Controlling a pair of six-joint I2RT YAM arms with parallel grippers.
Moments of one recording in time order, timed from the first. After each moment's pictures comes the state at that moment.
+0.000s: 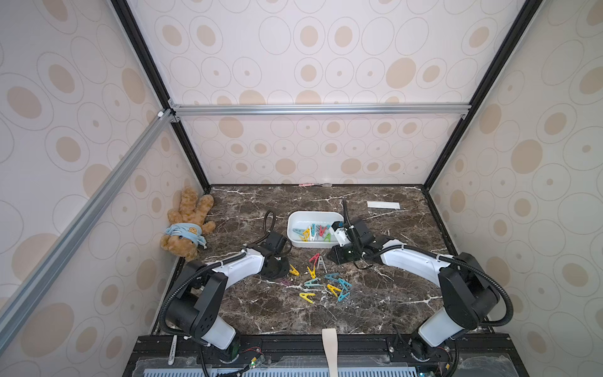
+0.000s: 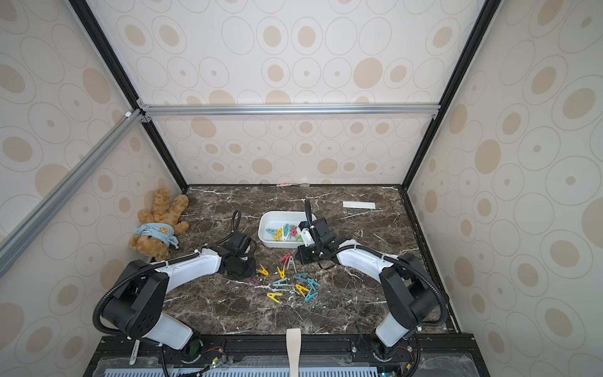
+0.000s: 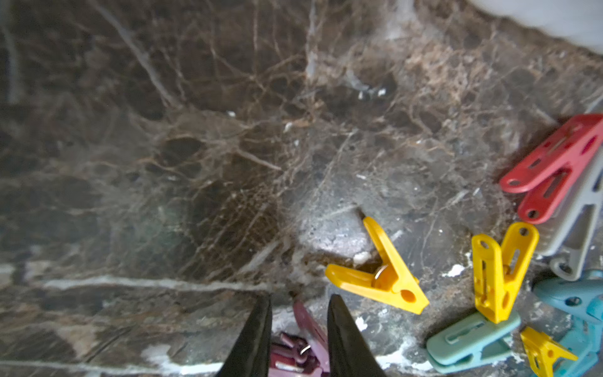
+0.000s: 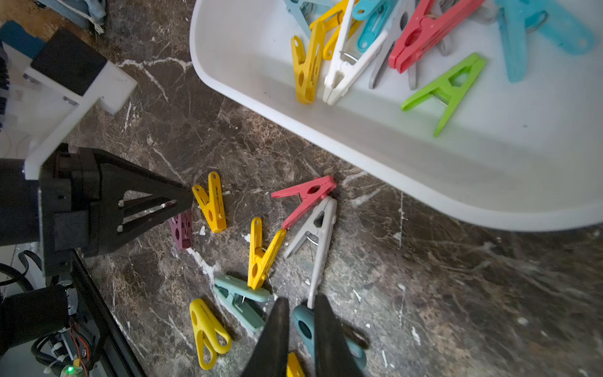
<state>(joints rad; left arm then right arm) -0.49 1.55 0.79 -0.51 0.10 -0.60 0.61 1.60 0.97 -0.31 -0.33 0.33</state>
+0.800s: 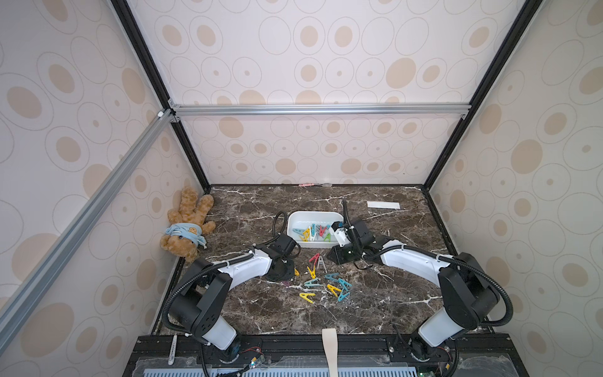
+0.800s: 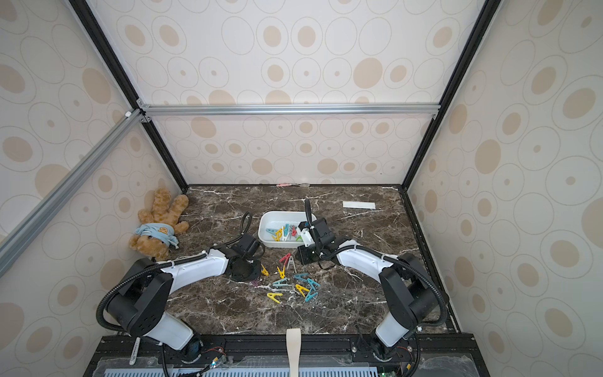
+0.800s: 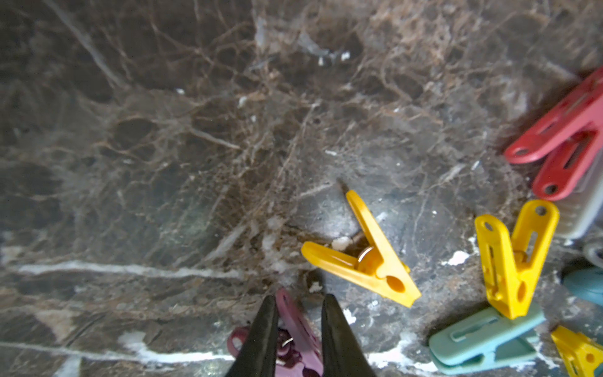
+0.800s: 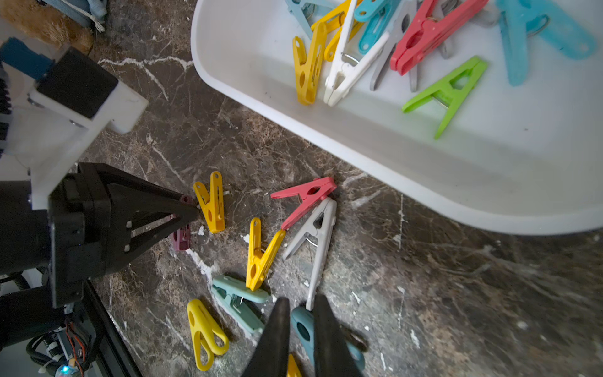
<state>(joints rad) -0.58 1.57 0.82 -0.55 0.01 -0.61 0.61 1.60 0.96 -0.29 -0.33 0.32</state>
